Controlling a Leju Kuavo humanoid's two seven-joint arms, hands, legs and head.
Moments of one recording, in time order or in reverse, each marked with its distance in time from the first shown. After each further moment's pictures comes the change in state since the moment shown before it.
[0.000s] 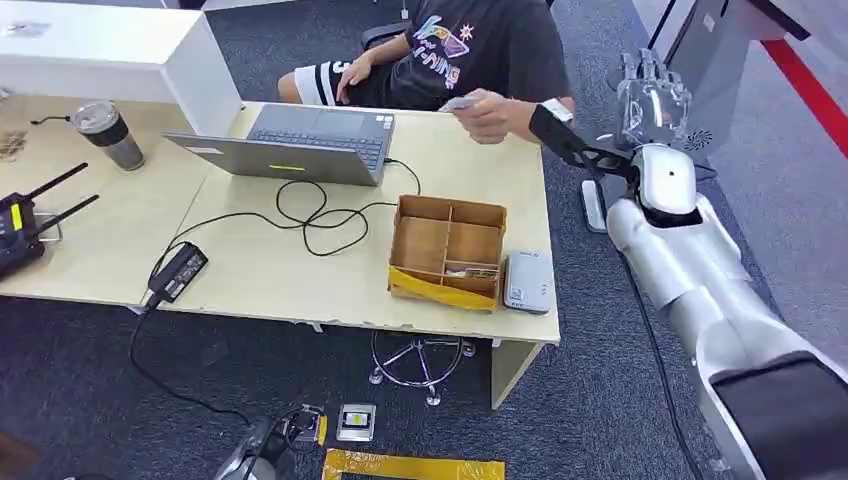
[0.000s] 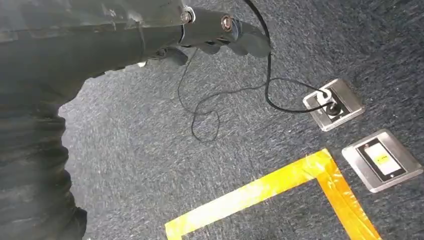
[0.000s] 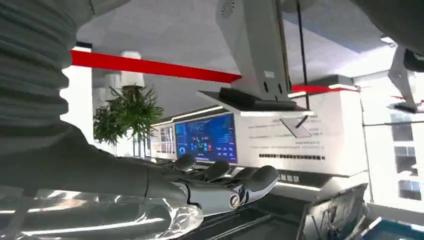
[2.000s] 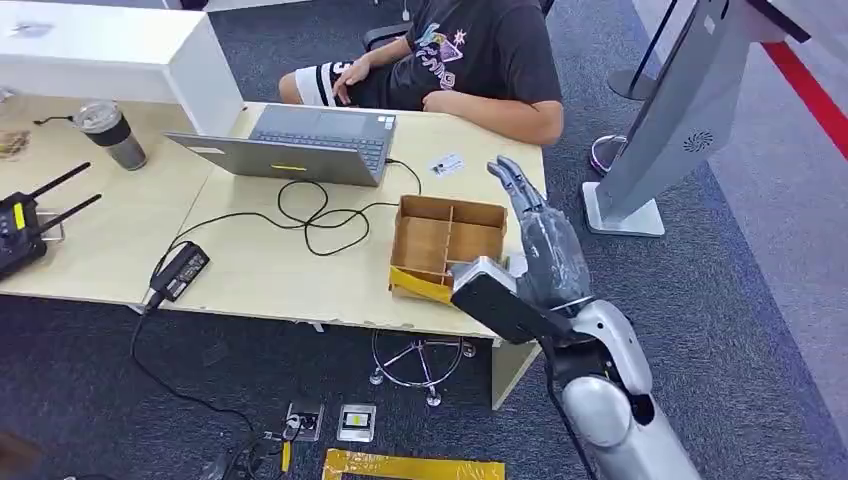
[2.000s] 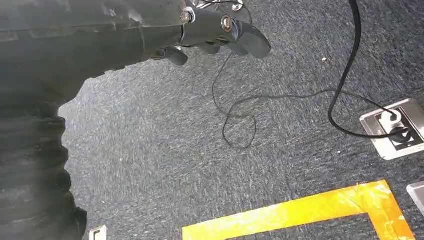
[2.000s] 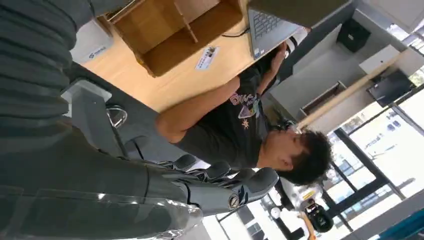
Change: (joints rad) left arm 0.107 0.086 0.030 0.000 0.099 0.080 -0.046; right arm 0.728 -0.004 -0.054 -1.153 -0.321 0.298 -0.152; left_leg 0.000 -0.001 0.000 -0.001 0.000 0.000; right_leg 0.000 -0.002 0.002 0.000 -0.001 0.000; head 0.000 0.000
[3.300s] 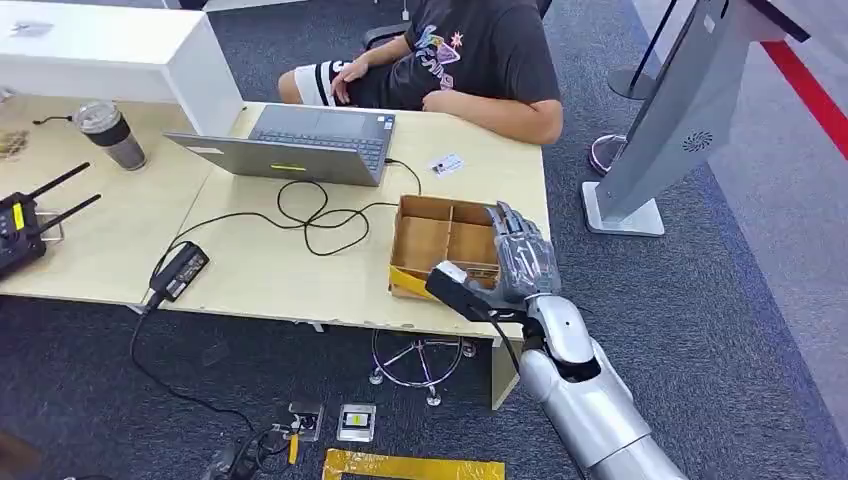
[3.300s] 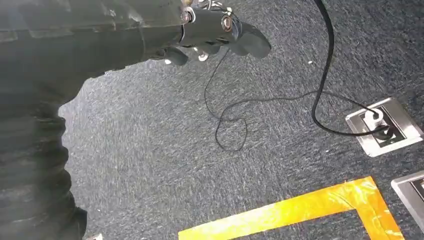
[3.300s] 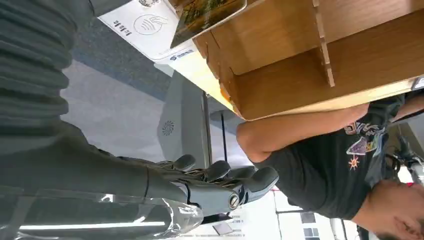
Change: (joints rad) left arm -0.030 -0.012 -0.003 0.000 -0.041 -0.019 0.018; right arm -0.135 0.081 0.039 0.626 0.322 -0.151 0.069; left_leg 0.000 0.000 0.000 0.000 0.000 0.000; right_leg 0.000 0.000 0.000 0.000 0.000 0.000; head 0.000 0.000
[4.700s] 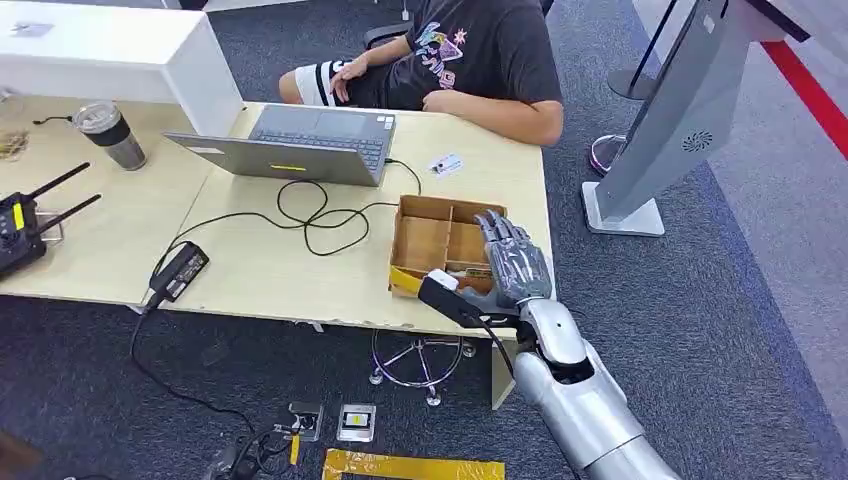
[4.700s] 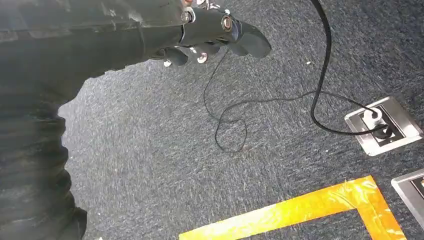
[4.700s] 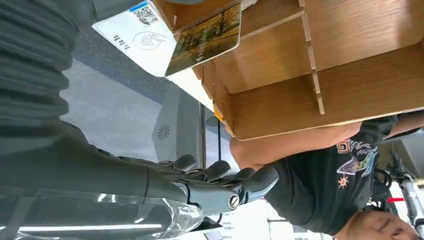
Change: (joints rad) left arm 0.000 -0.002 0.000 0.000 -0.013 -0.002 0.000; right arm 0.003 0.019 0.000 0.027 0.023 0.036 -0.021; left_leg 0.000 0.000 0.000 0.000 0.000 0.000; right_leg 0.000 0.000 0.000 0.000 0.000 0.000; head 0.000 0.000
